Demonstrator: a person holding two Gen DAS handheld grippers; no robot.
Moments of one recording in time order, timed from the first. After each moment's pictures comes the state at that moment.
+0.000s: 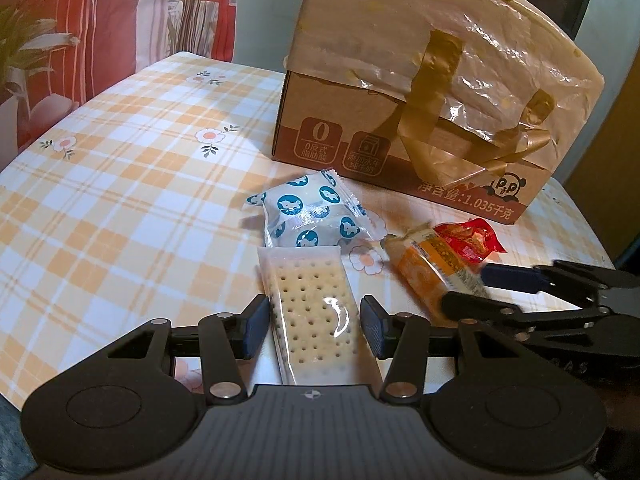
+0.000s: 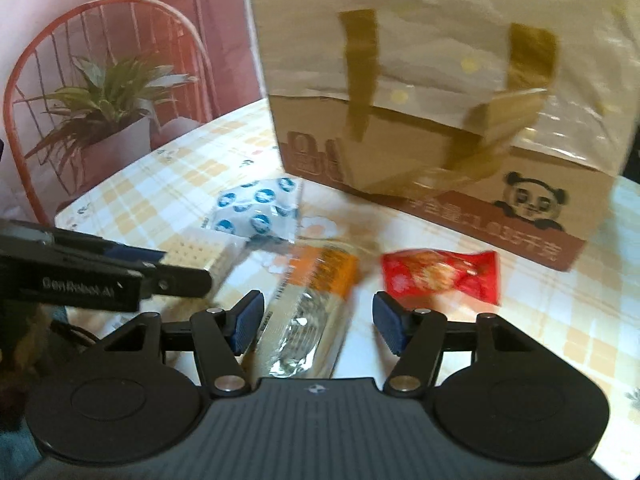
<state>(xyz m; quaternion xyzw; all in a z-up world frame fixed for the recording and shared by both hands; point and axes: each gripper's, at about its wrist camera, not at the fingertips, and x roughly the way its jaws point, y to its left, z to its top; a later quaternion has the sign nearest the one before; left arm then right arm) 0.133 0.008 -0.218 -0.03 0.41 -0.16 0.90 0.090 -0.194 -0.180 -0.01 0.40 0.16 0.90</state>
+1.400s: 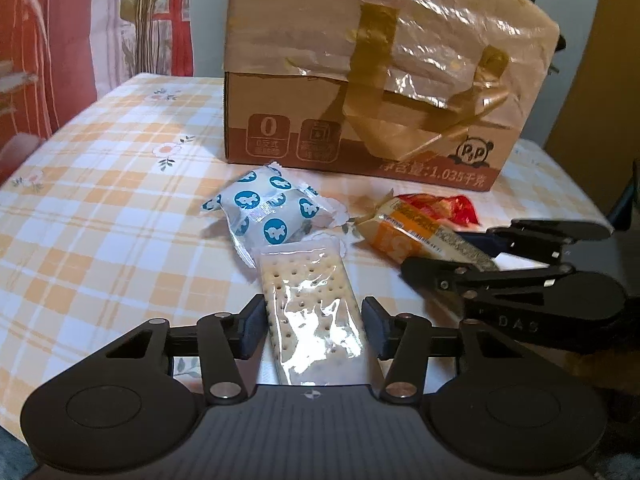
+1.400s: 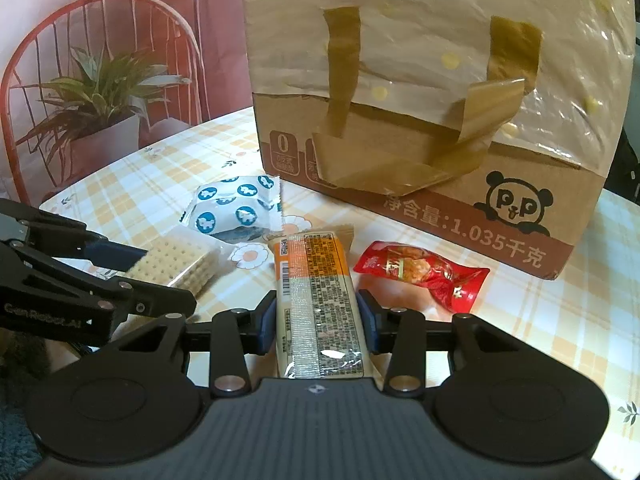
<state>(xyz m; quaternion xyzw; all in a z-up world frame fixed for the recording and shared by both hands) 0.124 -0.015 -0.223 0.02 0.39 -0.20 0.90 0.089 -0.198 -0.193 -0.03 0.37 0.16 0.91</state>
